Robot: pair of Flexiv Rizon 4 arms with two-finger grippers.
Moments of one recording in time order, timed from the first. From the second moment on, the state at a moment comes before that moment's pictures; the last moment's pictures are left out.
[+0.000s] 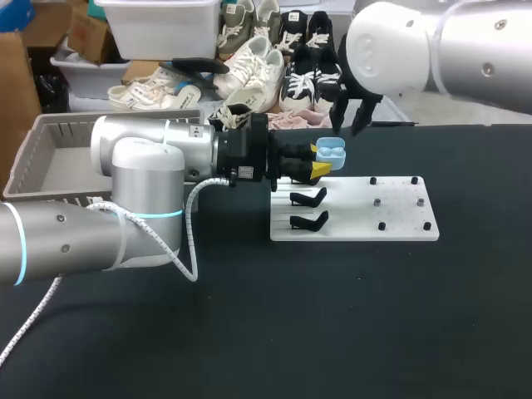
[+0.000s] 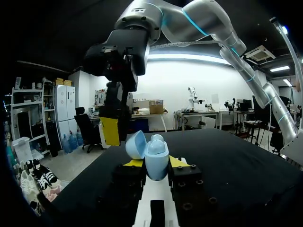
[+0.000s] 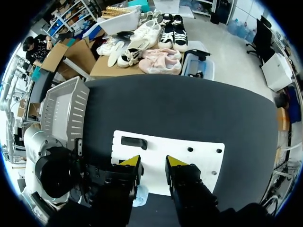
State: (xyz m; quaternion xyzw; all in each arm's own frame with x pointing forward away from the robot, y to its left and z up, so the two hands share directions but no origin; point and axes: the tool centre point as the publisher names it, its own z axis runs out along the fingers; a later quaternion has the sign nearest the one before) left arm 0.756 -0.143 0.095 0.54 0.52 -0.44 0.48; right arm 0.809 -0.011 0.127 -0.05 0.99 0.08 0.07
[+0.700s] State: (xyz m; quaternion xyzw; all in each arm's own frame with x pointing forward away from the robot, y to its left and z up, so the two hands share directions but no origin) left arm 0.756 -0.143 0.095 0.54 0.52 -0.44 0.48; right arm 0.789 -0.001 0.133 -0.06 0.99 0.07 0.04
